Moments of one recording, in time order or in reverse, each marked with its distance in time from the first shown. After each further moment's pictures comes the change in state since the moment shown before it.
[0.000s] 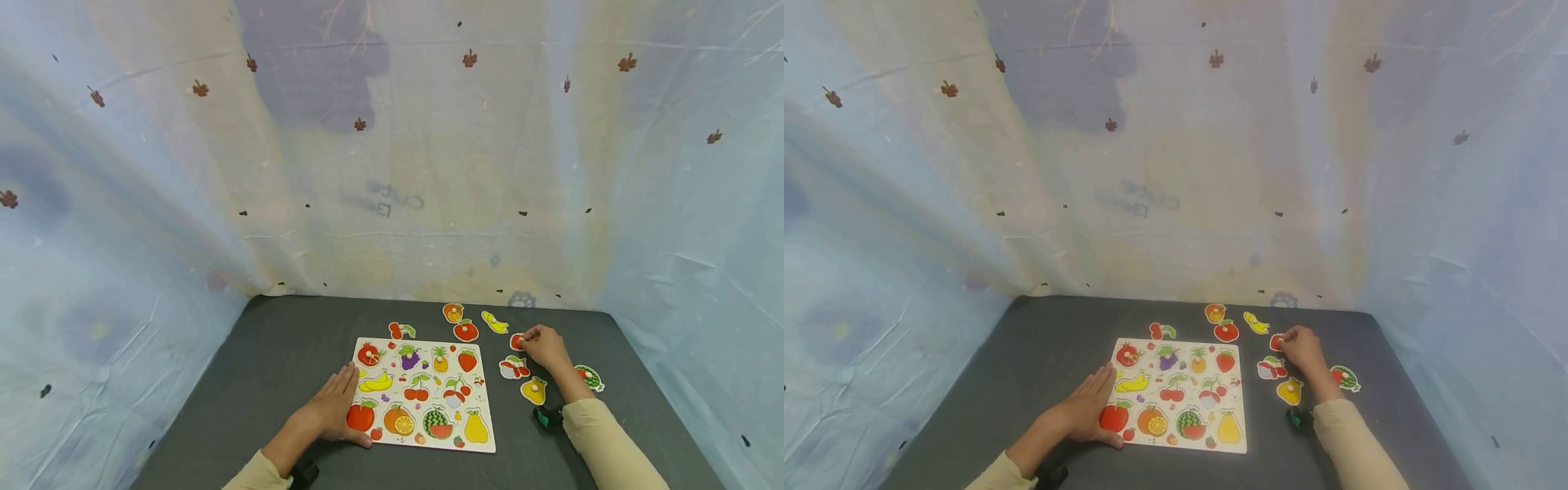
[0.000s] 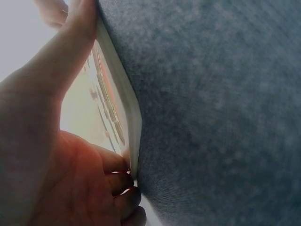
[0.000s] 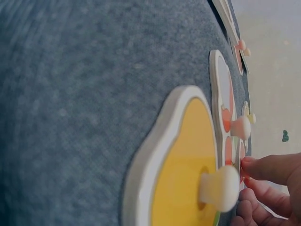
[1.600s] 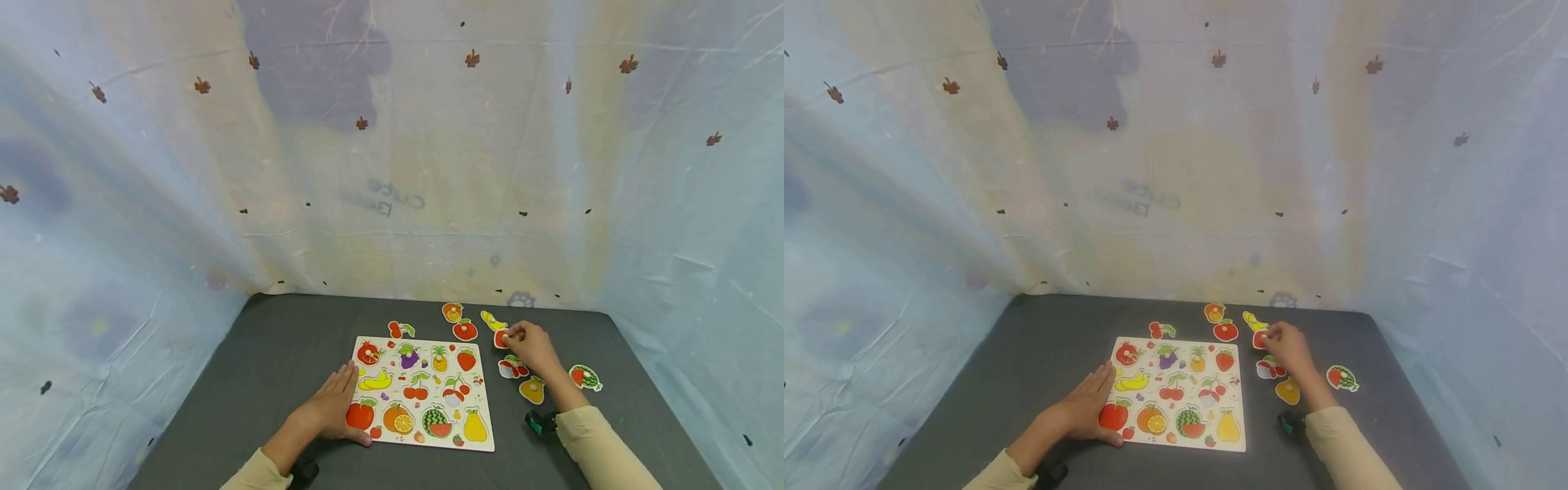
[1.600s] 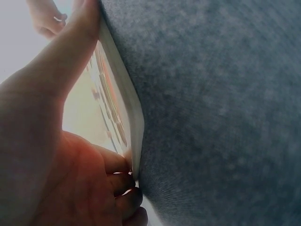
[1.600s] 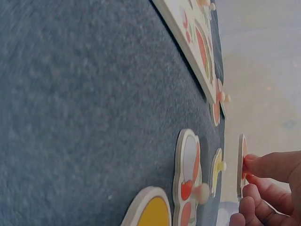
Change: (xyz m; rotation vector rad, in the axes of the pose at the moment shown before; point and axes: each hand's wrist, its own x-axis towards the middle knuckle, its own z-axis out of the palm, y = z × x) left_hand 0.000 -0.002 0.001 -0.032 0.003 0.023; right_hand -0.018 -0.031 0.010 0.043 0.017 -0.144
